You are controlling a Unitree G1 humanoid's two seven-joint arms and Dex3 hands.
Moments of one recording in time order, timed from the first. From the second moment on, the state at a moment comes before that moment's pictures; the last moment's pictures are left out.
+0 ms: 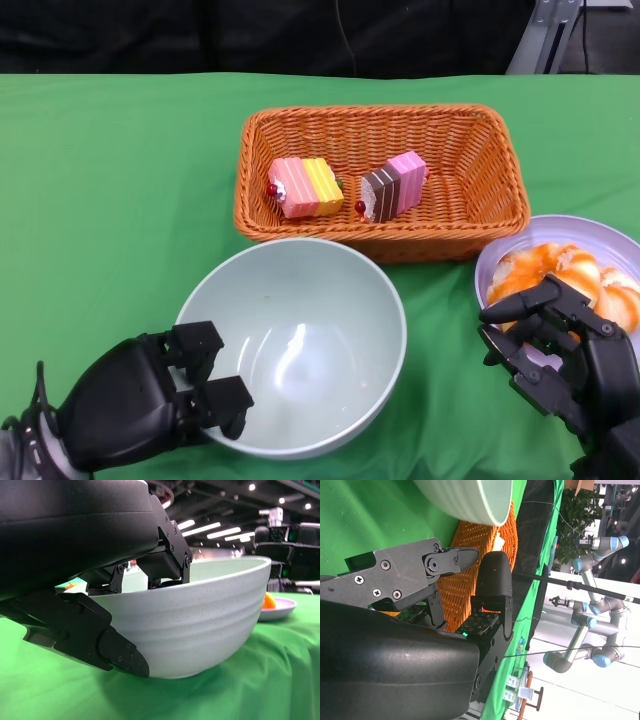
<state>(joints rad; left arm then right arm) -0.50 0.55 -0.84 0.88 1.28 -0.82 1.35 -0.02 0.04 -0.02 0.40 -0.02 -0.67 0.02</state>
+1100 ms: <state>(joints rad) -0.48 0.61 -0.76 0.81 1.11 -0.93 1.21 -0.02 0.04 -0.02 0.43 -0.04 -0.68 0.01</state>
